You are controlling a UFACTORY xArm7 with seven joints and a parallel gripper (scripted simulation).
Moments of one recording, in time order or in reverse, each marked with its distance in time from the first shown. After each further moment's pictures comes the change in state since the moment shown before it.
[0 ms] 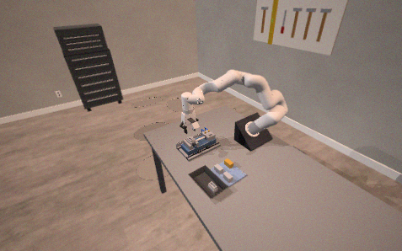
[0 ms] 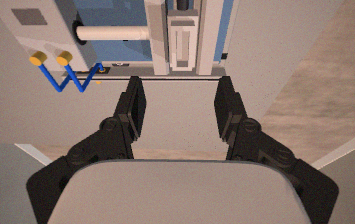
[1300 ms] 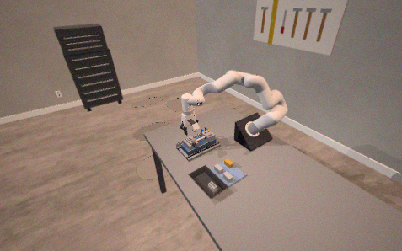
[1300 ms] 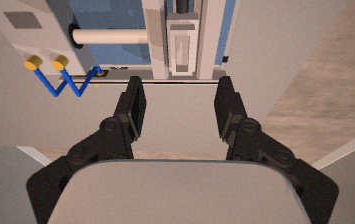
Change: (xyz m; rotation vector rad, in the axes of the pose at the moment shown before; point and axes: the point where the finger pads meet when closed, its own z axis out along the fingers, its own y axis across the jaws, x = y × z) arm 0.000 0.000 0.010 0.000 0.000 0.000
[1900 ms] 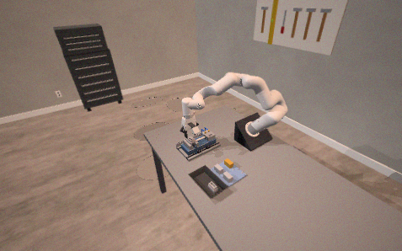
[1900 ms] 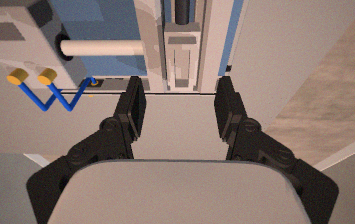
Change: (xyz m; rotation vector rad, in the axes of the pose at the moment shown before) arm 0.000 0.000 0.028 0.000 0.000 0.000
